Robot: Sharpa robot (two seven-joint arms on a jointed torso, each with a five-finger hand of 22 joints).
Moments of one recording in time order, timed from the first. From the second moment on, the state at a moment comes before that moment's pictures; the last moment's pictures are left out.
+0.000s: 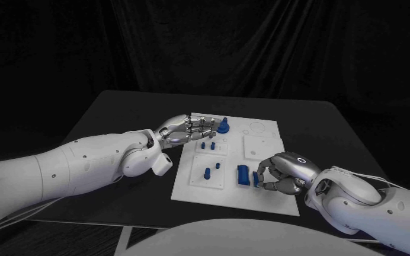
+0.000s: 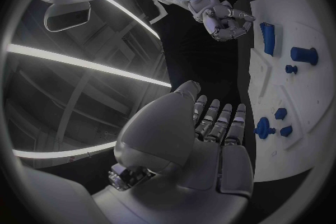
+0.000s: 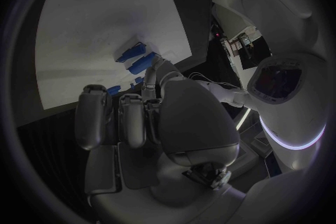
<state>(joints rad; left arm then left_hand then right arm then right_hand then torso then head) 1.03 -0.74 -0.21 1.33 -0.36 0.21 0.58 1.65 0.19 0.06 0.18 0.59 0.41 0.15 0.09 0.05 0.16 0.26 0.42 0.05 0.15 0.26 0.23 0.04 0.10 0.14 0.30 0.09 0.19 0.89 -1.03 -0.21 1.72 -1.57 -0.48 0.00 1.39 -0.04 0.09 0.04 0.36 0.89 0.03 0.63 0.64 1.47 -0.03 1.57 1.31 1.47 -0.09 1.47 1.31 0.05 1.46 0.02 1.36 1.31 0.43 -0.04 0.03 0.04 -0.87</state>
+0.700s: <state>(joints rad) 1.03 -0.74 -0.21 1.33 -0.36 0.21 0.58 1.65 0.19 0.06 0.18 0.59 0.41 0.15 0.09 0.05 0.16 0.26 0.42 0.05 0.15 0.26 0.23 0.04 0.10 0.14 0.30 0.09 0.18 0.89 -1.00 -0.21 1.69 -1.58 -0.46 -0.07 1.42 -0.03 0.10 0.05 0.34 0.88 0.03 0.67 0.66 1.47 -0.03 1.57 1.31 1.47 -0.09 1.47 1.31 0.05 1.46 0.02 1.36 1.31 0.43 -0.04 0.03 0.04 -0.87</state>
